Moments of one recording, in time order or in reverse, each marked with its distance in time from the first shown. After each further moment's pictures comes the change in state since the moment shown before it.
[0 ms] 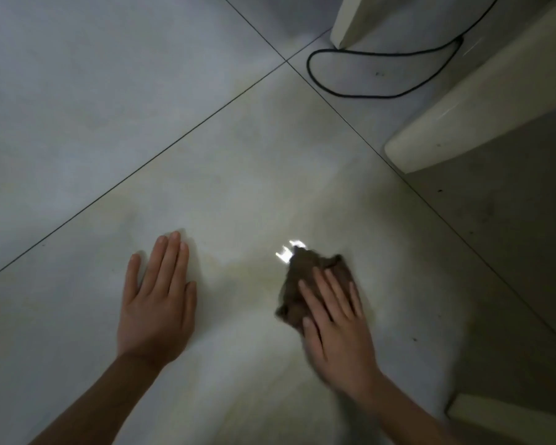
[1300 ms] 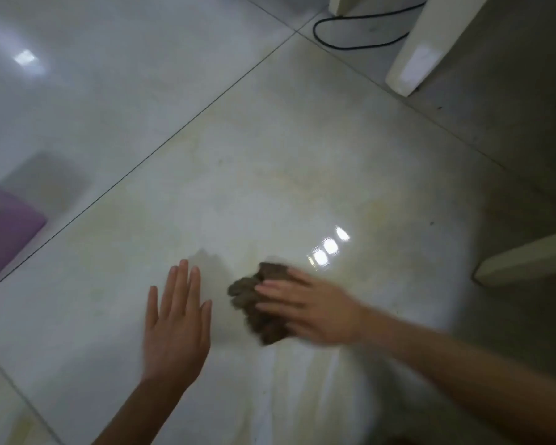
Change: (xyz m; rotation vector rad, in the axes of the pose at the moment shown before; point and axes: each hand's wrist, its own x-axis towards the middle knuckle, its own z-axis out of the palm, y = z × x) left_hand -0.202 -0.013 -0.044 0.078 -0.179 -0.141; right_hand -0.092 -0.106 0.029 0.050 -0.153 -0.657
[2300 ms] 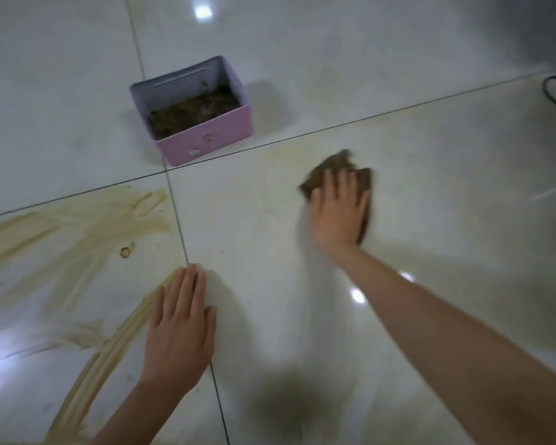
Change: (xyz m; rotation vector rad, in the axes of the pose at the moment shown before) left_hand -0.157 -0.128 0.021 -0.092 0.008 -0.461; right_hand 0.248 -0.087 0.038 -0.024 0.239 0.689
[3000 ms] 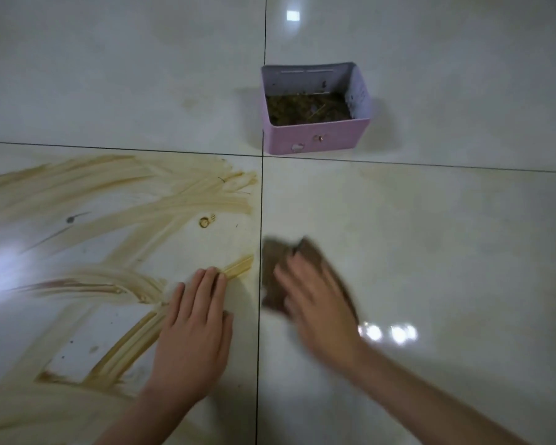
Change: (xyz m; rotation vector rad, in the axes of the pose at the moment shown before) left_hand -0.036 -0.048 0.017 -0.105 0.112 -0.139; right_hand -0.125 -0.061 0.009 0.126 -0.261 -0.944
